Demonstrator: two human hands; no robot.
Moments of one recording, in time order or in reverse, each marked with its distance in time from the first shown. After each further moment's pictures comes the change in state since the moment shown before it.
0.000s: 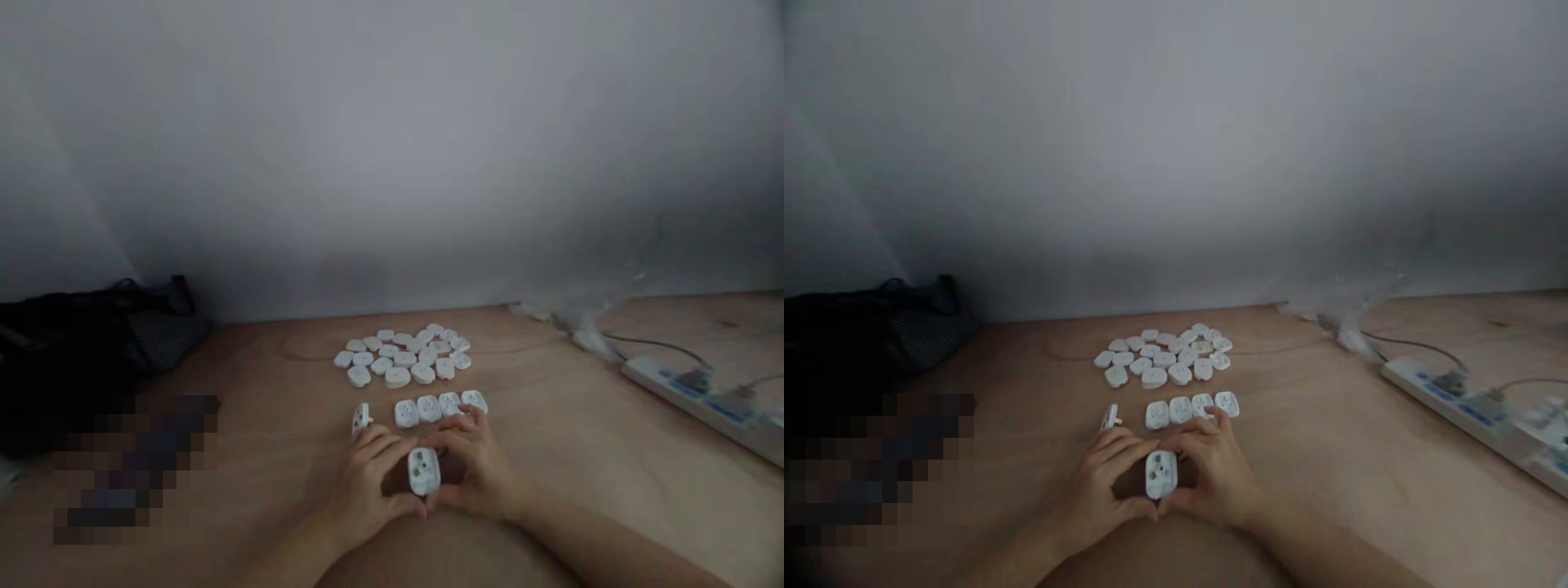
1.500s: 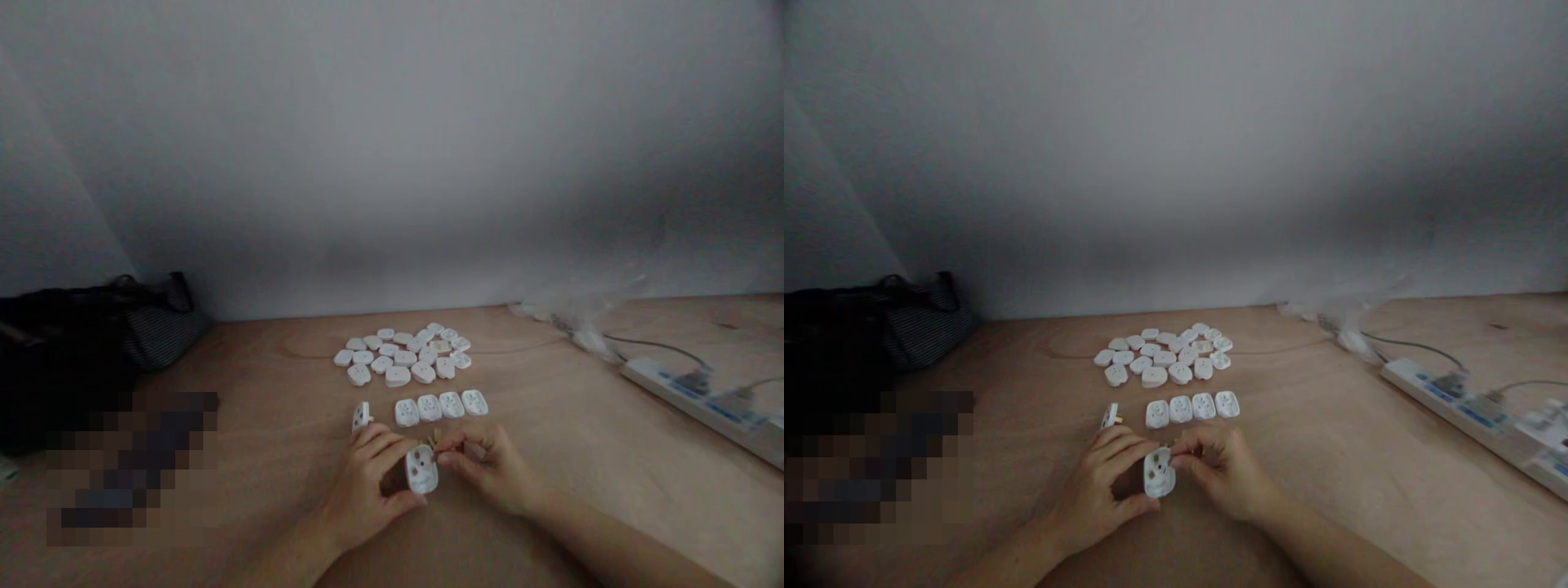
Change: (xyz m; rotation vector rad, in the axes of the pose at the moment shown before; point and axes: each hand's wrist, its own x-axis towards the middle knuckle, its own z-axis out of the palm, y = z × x) left_hand 0.003 0.004 -0.005 0.031 -0.034 0.010; right_hand 0.000 -0.009 -0.015 0.475 0.033 0.266
